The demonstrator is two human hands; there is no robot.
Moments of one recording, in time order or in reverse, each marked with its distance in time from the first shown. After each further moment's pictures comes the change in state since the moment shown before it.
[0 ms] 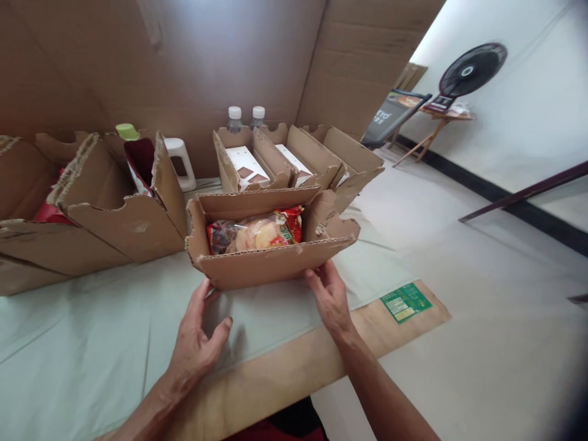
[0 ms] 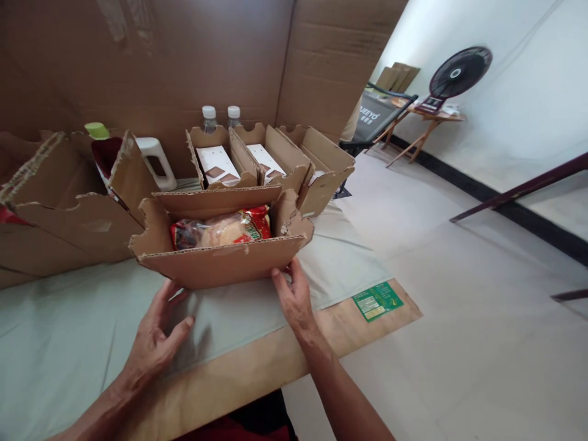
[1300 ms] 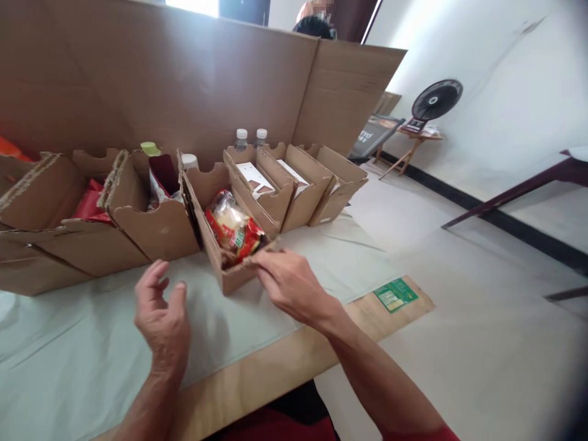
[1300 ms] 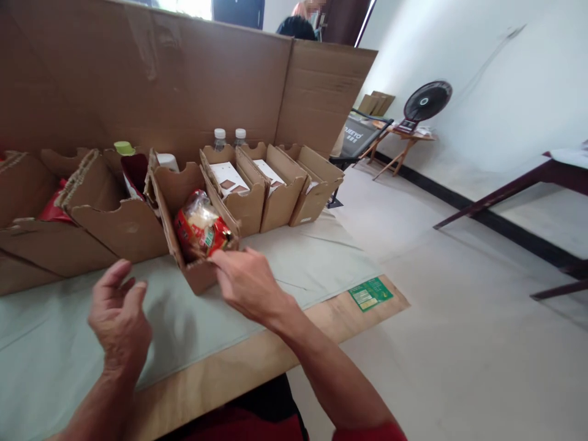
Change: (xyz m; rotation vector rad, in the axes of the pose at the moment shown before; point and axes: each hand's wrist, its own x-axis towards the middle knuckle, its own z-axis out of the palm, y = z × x) left_hand 0.036 0.039 -0.046 -0.070 0.686 -0.002; right_hand -0.002 -0.135 0.064 -0.732 -0.493 -0.664
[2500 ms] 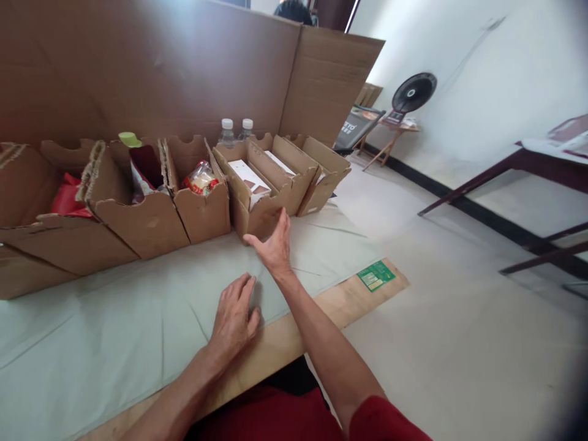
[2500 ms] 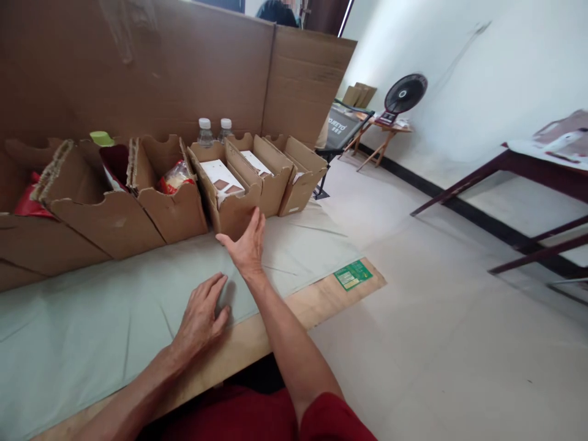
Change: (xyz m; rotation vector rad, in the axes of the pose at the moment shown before) left_hand -0.084 -0.041 0.035 0.381 -0.870 0.557; right_hand 0.010 0.075 0.105 0.113 0.567 0.656
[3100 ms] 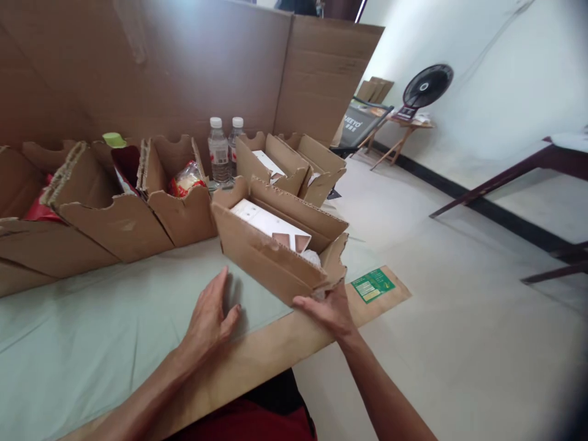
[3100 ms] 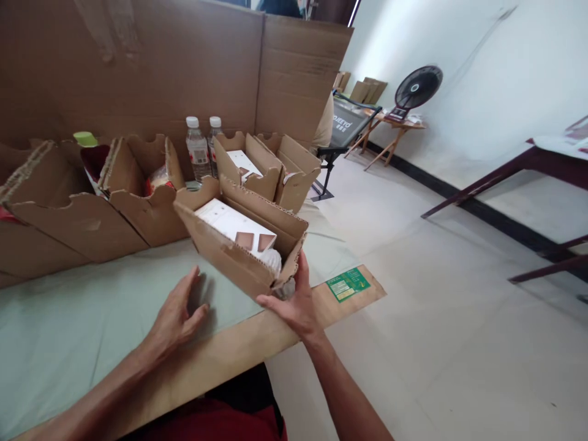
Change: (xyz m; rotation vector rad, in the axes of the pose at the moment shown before) left_hand 0.011 -0.008 -0.006 -0.127 0.015 -0.199; right_hand -0.055 0.095 -0.145 0.325 -0.118 -0.038
